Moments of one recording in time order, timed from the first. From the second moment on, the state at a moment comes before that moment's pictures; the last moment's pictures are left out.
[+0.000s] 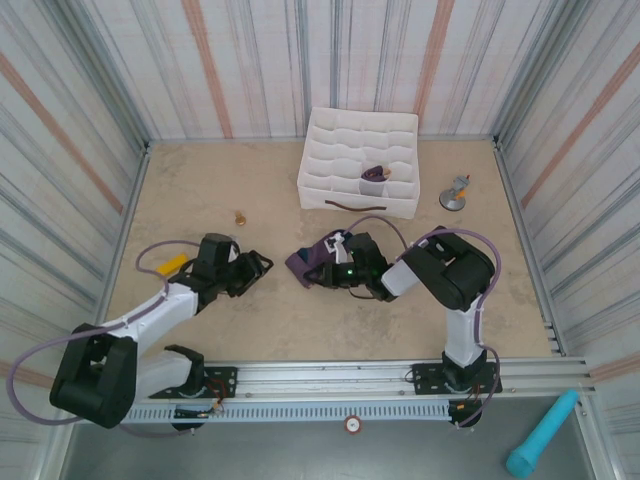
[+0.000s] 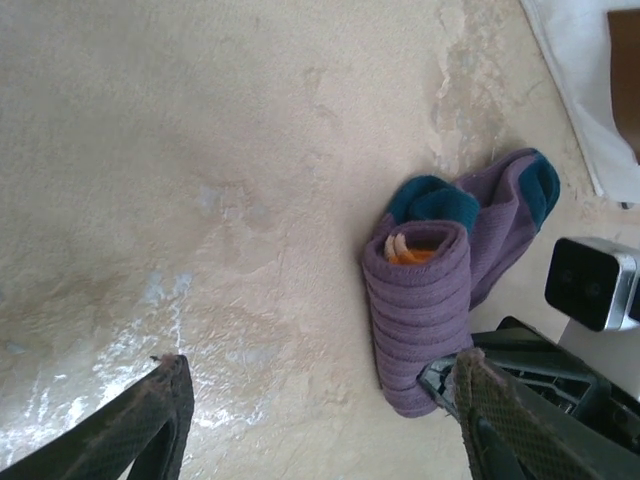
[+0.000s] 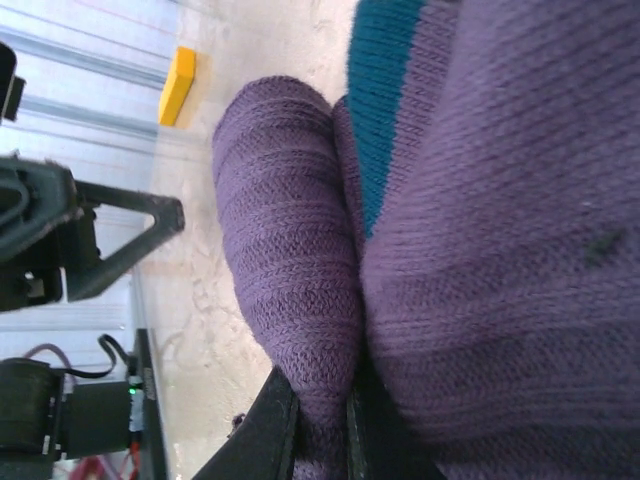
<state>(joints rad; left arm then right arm) -0.36 1.16 0.45 -0.13 0.30 -0.93 0.69 1.96 0.65 0.77 -0.63 0.88</state>
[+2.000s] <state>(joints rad) -0.58 1.58 0.69 0.02 0.10 -0.95 0.64 1.85 0.69 0.49 -0.58 0.99</state>
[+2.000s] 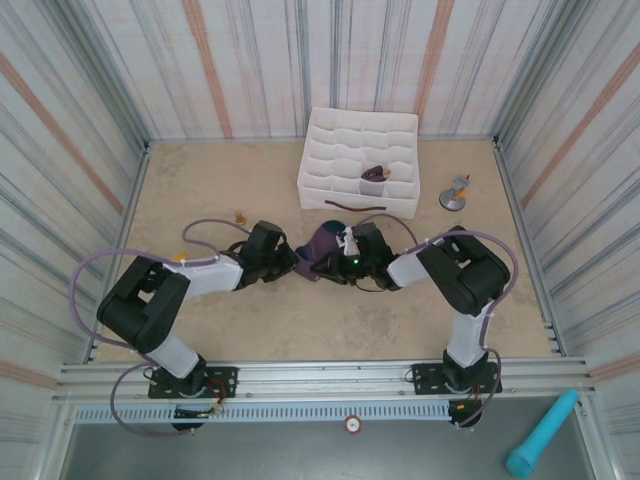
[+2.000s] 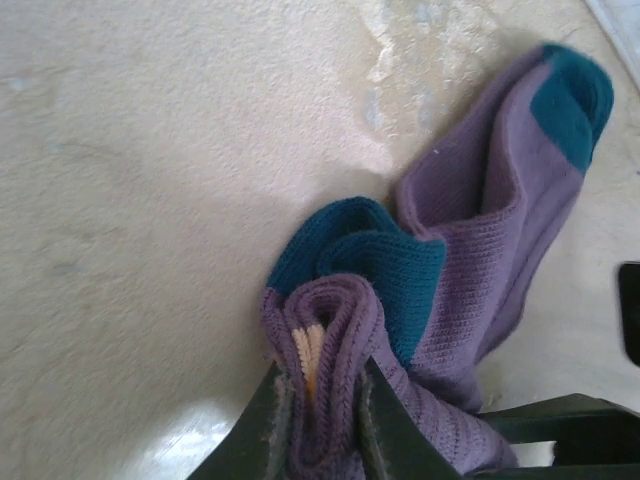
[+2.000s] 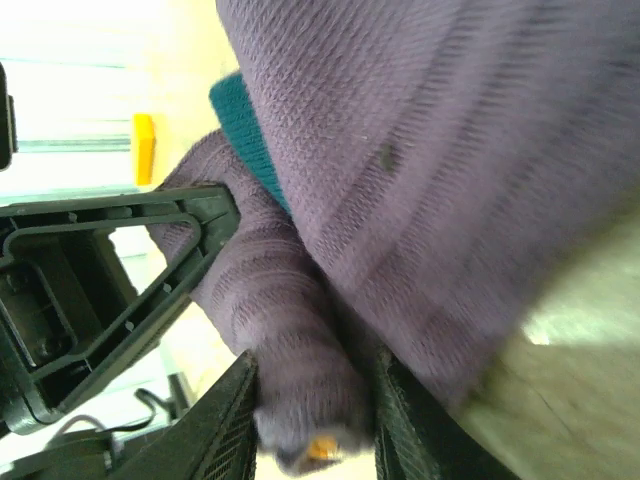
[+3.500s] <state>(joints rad) -0.52 1.49 0.75 -0.37 0.17 -0.83 1.37 1.95 0.97 0.11 0.82 -0.08</state>
